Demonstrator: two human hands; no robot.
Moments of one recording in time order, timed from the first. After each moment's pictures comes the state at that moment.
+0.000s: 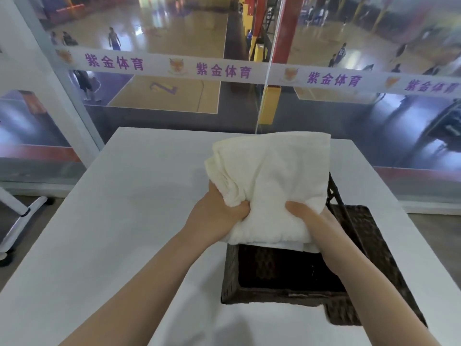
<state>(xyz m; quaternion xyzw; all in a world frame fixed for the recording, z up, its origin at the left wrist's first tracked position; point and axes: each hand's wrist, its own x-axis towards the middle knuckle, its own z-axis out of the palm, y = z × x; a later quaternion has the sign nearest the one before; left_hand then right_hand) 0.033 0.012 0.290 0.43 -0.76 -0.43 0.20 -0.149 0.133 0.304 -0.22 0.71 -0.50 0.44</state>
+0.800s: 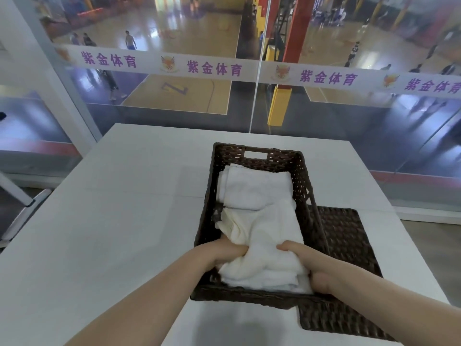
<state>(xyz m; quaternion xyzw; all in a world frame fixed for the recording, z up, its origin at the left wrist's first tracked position) -0.074 0.071 0.197 0.49 -0.62 -0.60 -0.13 -0.254 0.183 0.222 -0.01 0.71 -0.31 0.64</state>
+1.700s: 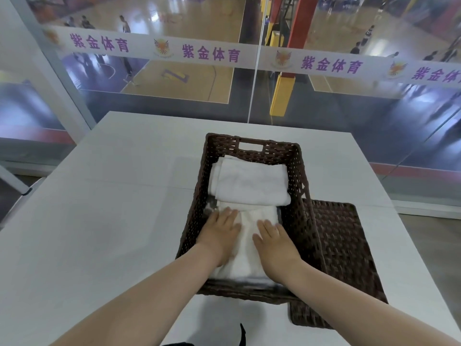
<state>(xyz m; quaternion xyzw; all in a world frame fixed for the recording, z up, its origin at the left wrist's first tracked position) -0.095 0.063 0.159 0.33 -0.92 0.02 -0.23 -0.243 0.153 0.162 -0.70 0.66 0.26 0.05</state>
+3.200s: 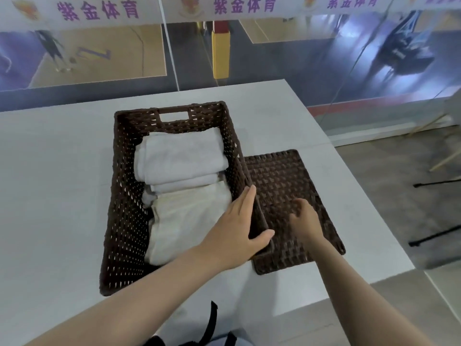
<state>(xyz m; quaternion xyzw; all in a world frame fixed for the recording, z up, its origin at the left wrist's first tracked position) -0.180 0.162 0.206 0.24 -0.88 -0.40 0.00 -0.384 0.262 0.097 -0.22 0.90 -0.29 0.24</state>
